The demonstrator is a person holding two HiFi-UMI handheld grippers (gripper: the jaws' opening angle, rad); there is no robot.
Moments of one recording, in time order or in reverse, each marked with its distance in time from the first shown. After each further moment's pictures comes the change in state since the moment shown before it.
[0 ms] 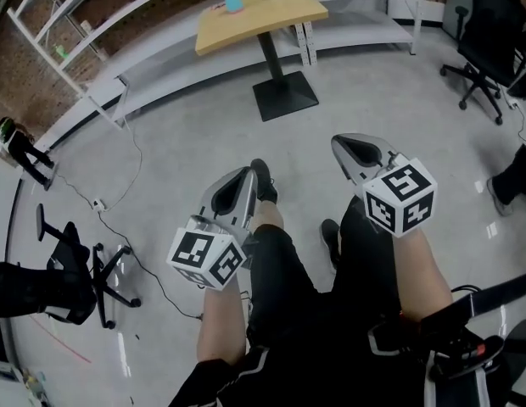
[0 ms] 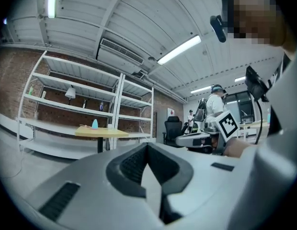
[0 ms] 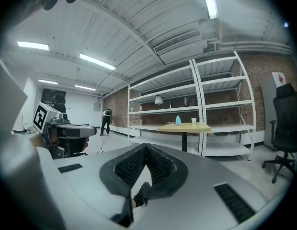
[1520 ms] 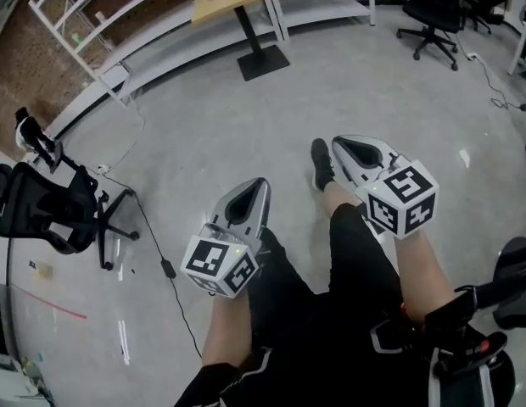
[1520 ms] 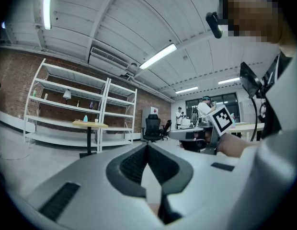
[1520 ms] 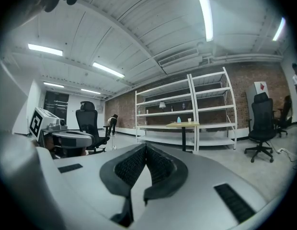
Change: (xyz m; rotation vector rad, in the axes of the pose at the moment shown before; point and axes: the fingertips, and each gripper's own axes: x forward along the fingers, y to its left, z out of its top) left arm -0.391 -0.391 -0.041 -0.001 0.036 -0.090; right arm -0.467 0.283 -0.065 0.025 -0.016 -0.044
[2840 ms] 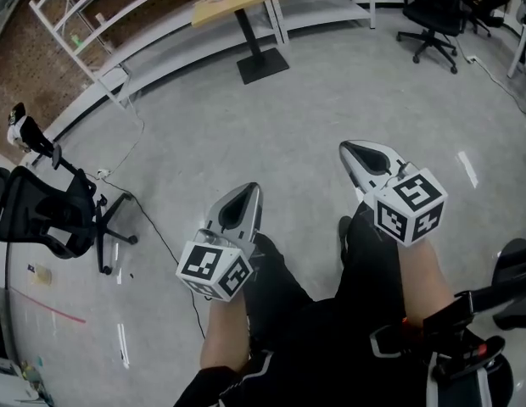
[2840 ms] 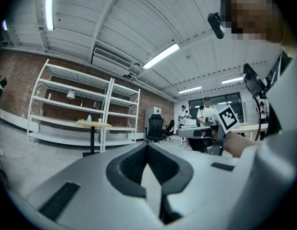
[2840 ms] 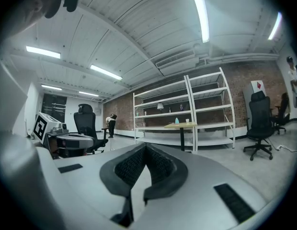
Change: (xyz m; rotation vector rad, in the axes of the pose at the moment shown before) left arm 0.001 0.027 -0.003 -0.014 -0.001 0.046; right arm 0.002 -0.012 0.004 0.021 -0.028 -0.013
